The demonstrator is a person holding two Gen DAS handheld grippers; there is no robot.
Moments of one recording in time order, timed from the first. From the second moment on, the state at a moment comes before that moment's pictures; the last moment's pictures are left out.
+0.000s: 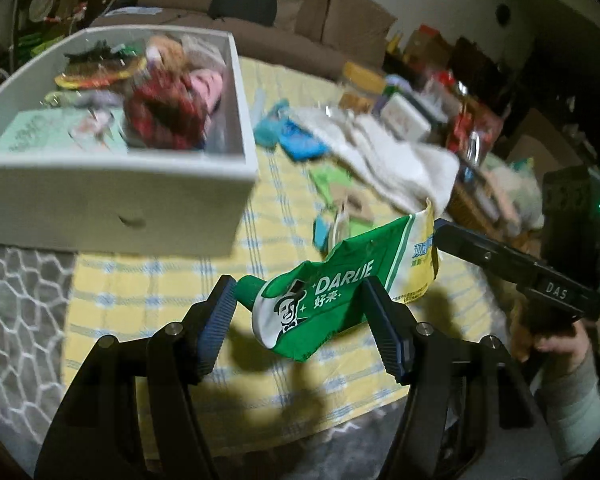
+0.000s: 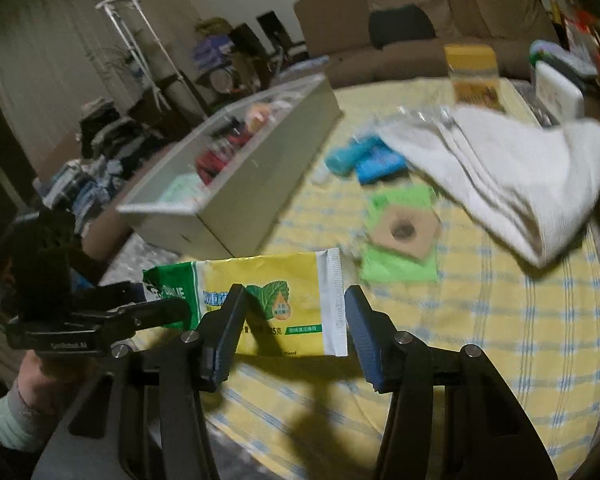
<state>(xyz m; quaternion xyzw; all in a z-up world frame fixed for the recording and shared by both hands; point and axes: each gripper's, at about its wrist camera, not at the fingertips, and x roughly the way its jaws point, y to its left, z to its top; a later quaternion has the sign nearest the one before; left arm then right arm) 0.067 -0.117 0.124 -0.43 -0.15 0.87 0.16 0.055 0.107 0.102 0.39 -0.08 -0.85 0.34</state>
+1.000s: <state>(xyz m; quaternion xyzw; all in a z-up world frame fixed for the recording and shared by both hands) -0.055 -0.212 0.143 -0.38 -0.25 0.88 0.11 -0.144 -0.019 0.148 0.38 -0.04 -0.86 0.33</state>
